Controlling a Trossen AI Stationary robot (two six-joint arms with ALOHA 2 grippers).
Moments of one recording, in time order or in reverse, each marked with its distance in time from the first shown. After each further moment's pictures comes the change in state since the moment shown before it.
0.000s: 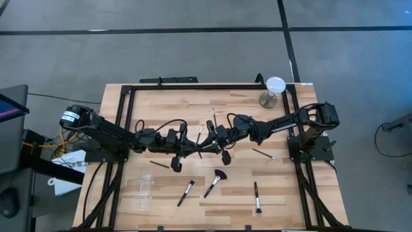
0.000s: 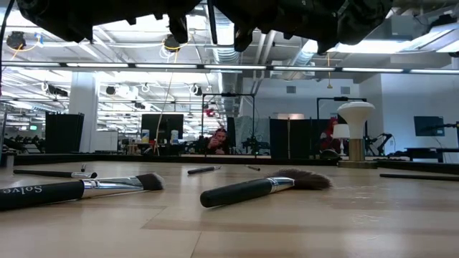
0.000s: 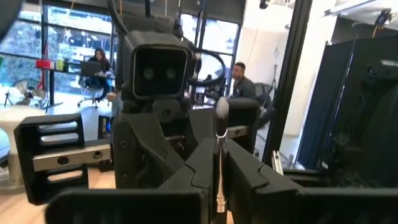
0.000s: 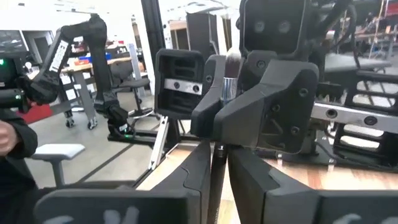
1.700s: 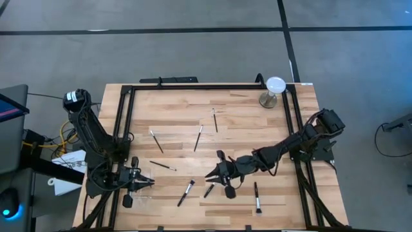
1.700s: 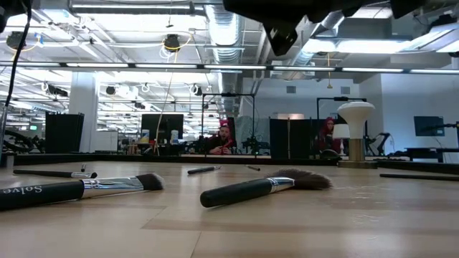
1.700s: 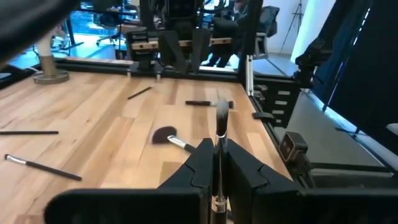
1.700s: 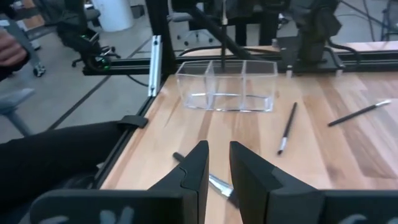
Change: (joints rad) left arm -1.028 -0.359 -0.169 -0.696 -1.066 -0.287; right arm 0.408 -0.001 0.001 -0.325 0.560 0.053
